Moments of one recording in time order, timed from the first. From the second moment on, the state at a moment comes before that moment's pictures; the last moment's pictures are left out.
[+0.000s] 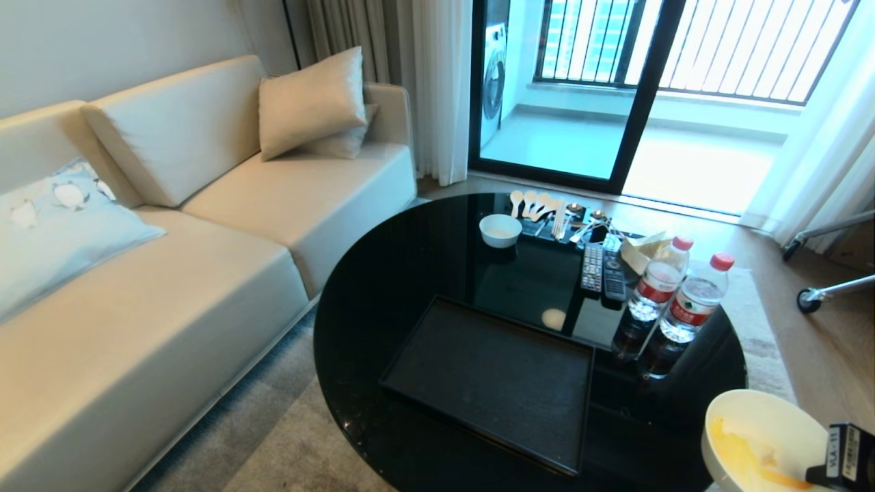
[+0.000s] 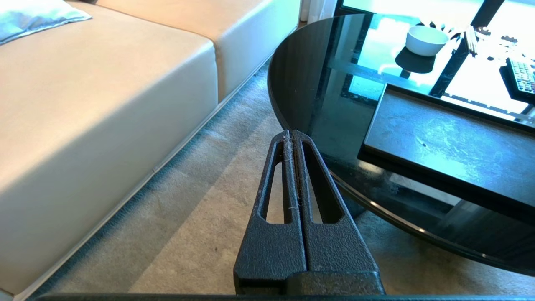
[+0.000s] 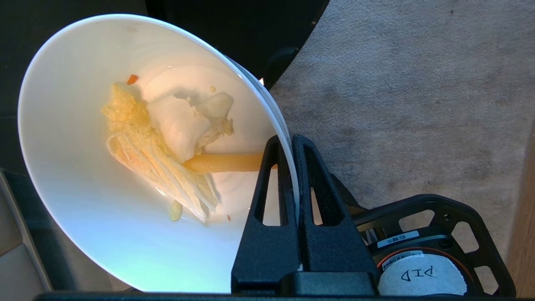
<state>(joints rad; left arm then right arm) 0.00 0.00 0.00 -0.01 0.01 -0.09 0.19 1.14 -0.58 0.45 -0.12 0.70</state>
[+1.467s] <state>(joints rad) 0.00 0.00 0.00 -0.01 0.01 -0.09 0.19 1.15 -0.59 0.45 -0.13 0.68</state>
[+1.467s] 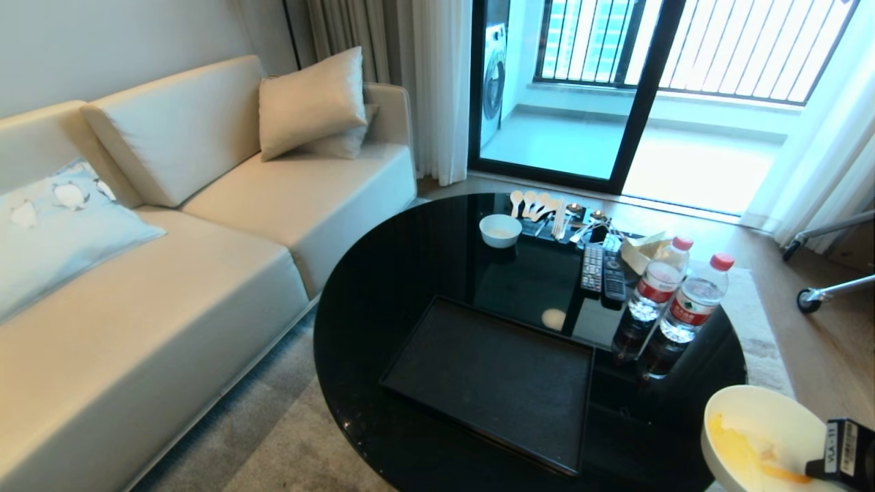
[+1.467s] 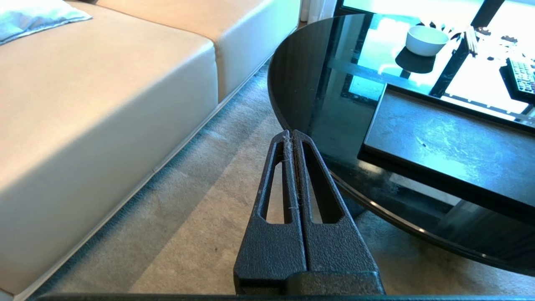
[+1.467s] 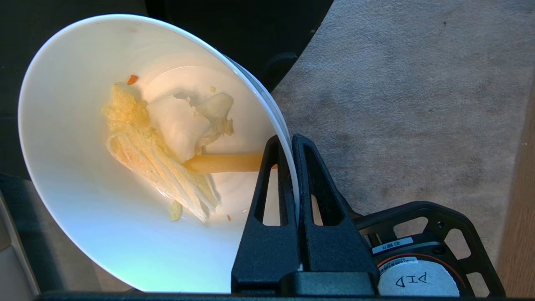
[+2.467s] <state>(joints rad) 0.00 0.00 0.00 -0.01 0.01 -0.09 0.19 1.15 -0.59 0.45 -0.14 0.68</state>
